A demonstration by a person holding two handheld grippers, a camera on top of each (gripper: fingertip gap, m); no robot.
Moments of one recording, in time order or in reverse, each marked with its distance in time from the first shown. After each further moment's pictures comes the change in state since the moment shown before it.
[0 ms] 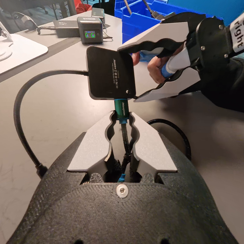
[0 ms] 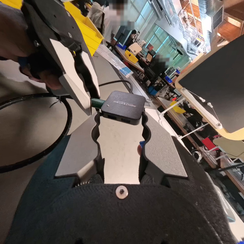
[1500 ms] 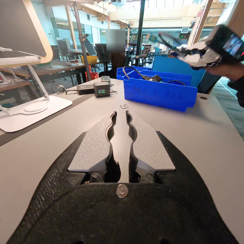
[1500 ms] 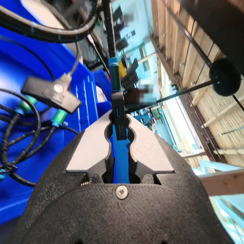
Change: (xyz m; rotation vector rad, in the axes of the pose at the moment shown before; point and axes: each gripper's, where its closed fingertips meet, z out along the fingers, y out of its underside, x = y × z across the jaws) left arm -0.012 -0.060 -0.049 0.381 0.013 0.078; right arm 0.193 0.090 -0.345 -1.174 1.014 -0.261
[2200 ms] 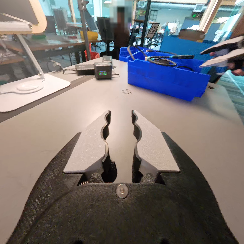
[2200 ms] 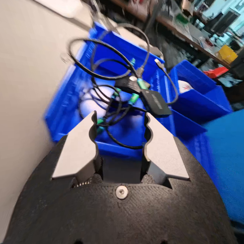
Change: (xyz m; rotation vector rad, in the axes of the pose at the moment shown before) left arm -0.007 0.030 0.007 -0.135 -0.028 -0.057; right arm -0.067 0.016 -0.079 0.171 -0.732 0.560
